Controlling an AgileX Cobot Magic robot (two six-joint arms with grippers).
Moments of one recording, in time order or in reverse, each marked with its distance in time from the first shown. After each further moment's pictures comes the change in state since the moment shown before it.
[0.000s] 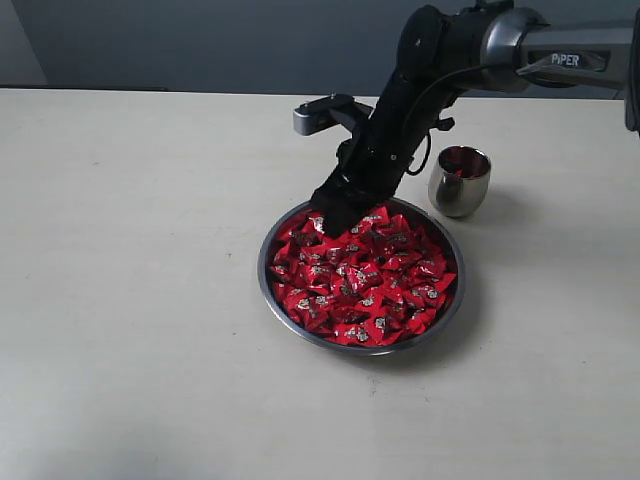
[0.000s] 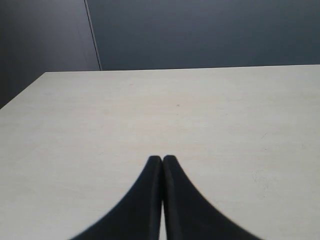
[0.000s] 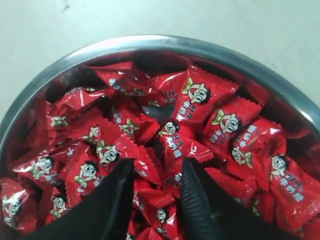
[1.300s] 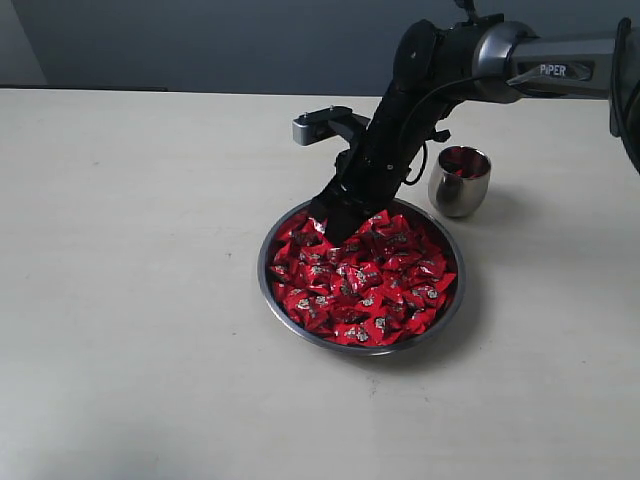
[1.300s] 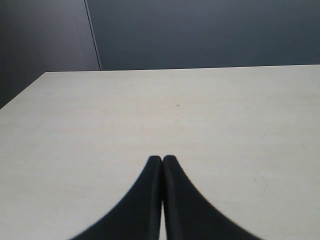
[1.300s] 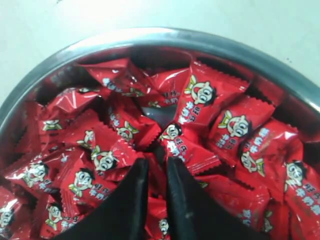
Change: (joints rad) left arm 0.000 0.000 0.000 0.000 0.000 0.000; right arm 0.000 0.032 0.000 0.022 -0.002 -0.001
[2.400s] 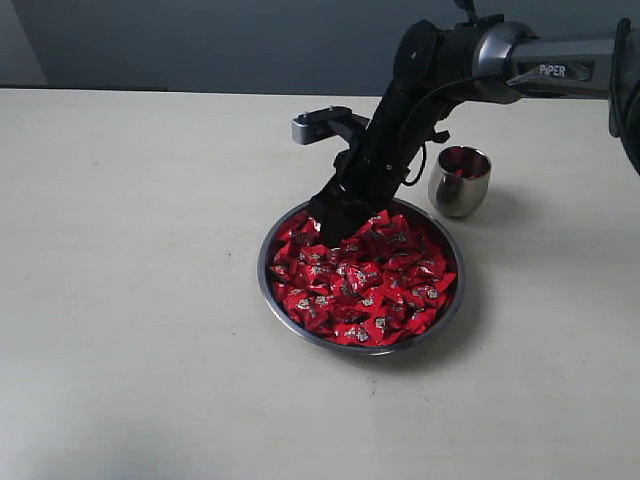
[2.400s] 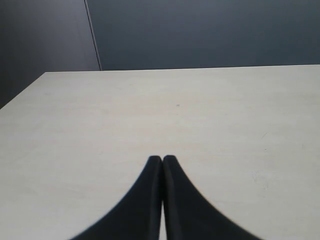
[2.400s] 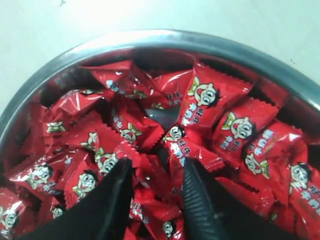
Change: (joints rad) left arm 0.000 0.000 0.000 0.000 0.000 0.000; right arm 0.000 0.002 0.000 0.012 0.000 -0.002
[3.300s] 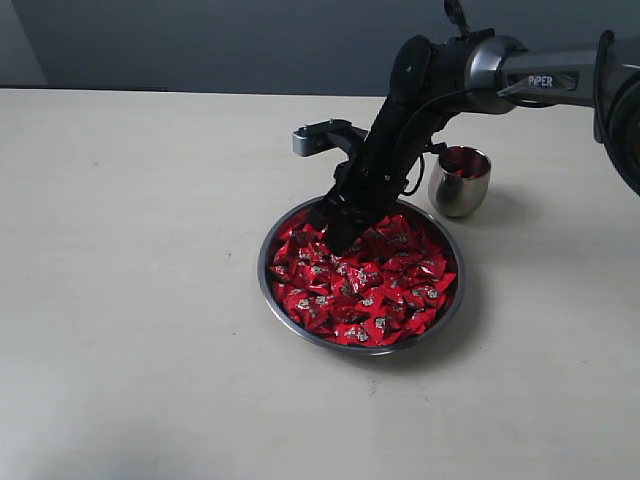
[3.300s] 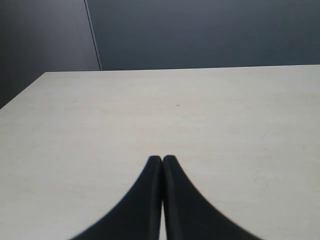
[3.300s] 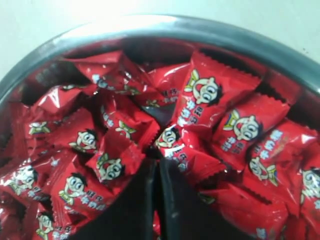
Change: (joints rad) left arm 0.000 0.000 0.000 0.000 0.000 0.000; right arm 0.000 0.032 0.000 0.003 0.002 0.001
